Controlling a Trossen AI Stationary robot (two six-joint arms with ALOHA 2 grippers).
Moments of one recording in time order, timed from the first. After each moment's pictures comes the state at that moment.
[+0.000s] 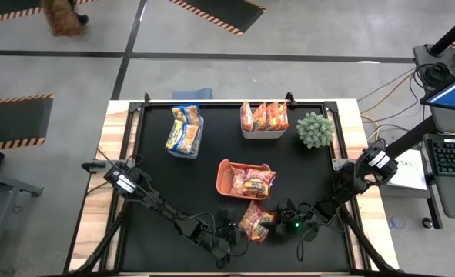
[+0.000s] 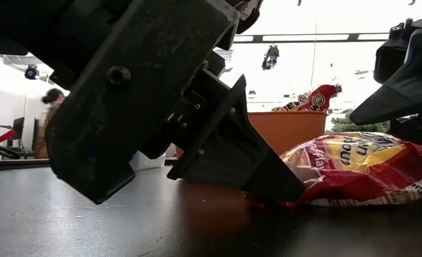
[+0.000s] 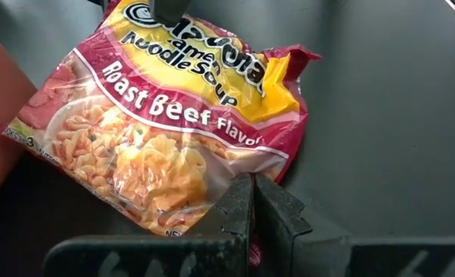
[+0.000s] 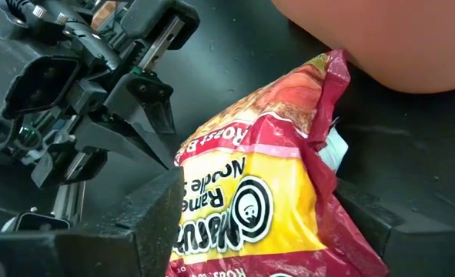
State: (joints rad) left arm -0.57 2.22 1.30 0.21 -0.54 -0.27; right arm 0.77 1.80 0.52 0.72 0.72 1.15
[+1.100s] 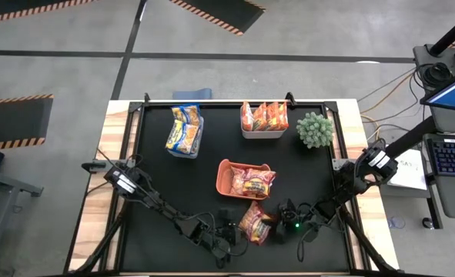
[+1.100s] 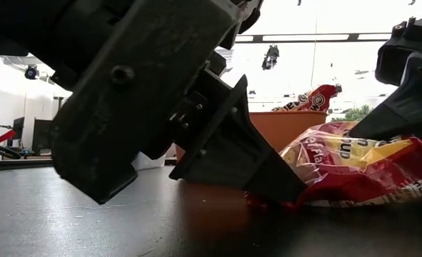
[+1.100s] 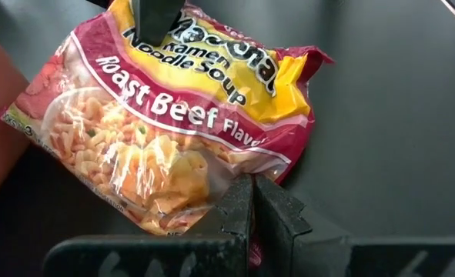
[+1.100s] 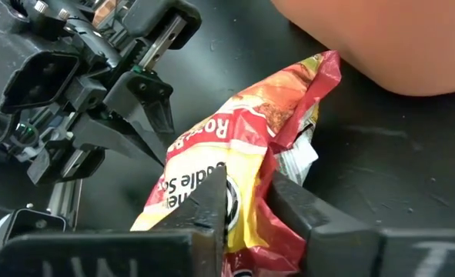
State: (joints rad) left arm -0.57 2.22 1.30 0.22 -0.54 -0.27; right arm 0.77 1.80 0.52 0.72 0.73 1.13
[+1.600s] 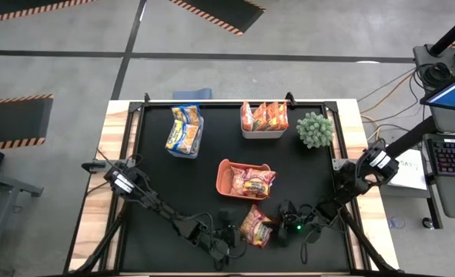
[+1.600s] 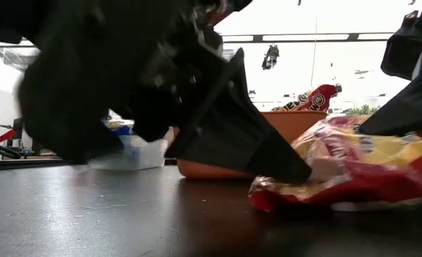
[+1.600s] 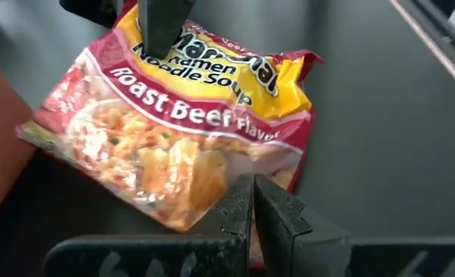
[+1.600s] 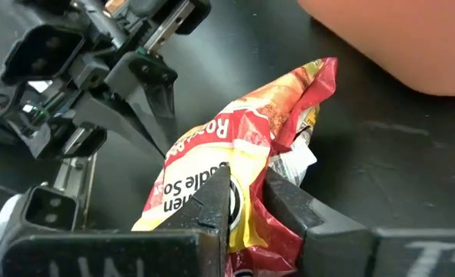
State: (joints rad) left arm -0.59 2.19 1.30 0.23 -0.54 -0.24; right arm 0.79 1.79 0.52 0.74 0.73 1.07
